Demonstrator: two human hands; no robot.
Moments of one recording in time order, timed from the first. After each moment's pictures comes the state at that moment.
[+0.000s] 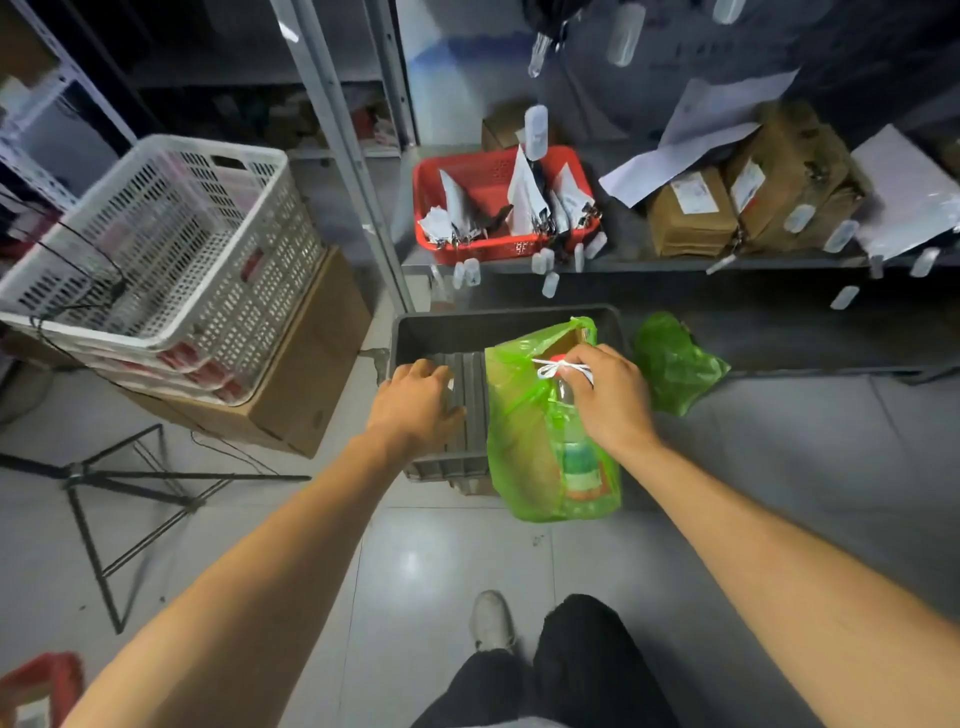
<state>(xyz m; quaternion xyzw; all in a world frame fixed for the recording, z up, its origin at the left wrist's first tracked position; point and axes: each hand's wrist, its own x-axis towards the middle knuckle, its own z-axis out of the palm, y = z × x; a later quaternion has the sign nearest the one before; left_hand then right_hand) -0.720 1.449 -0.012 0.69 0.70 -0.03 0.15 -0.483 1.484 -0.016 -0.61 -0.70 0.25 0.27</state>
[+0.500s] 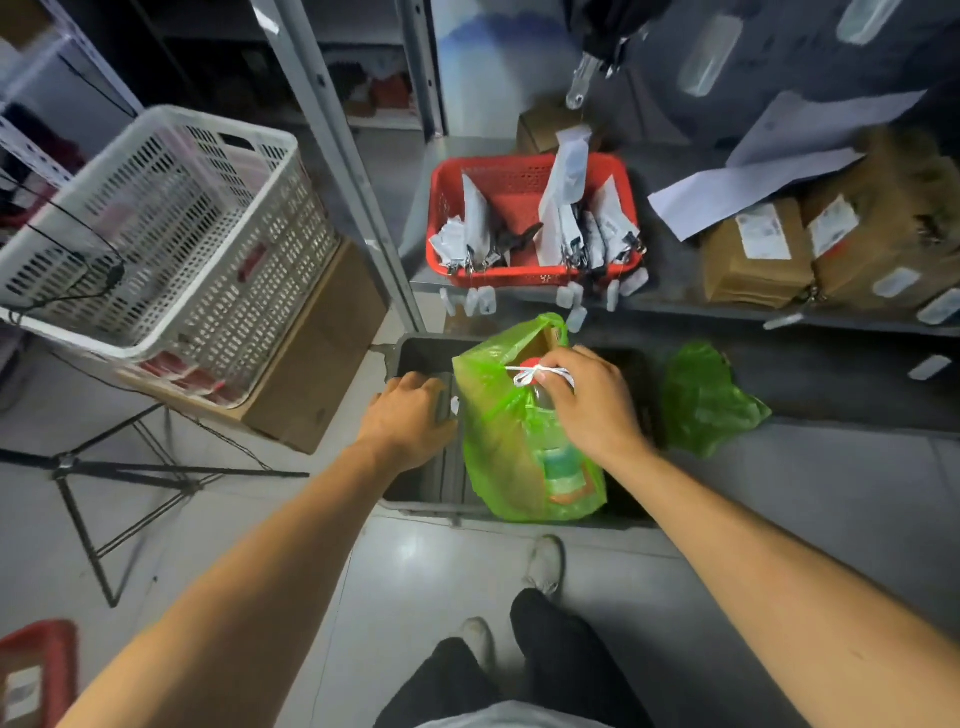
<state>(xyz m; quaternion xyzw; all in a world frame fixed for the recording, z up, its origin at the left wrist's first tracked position) -0.735 1.569 -0.043 0.62 0.75 -0.05 0.22 -0.513 1.633 -0.039 -0.51 -0.75 0.32 0.26</state>
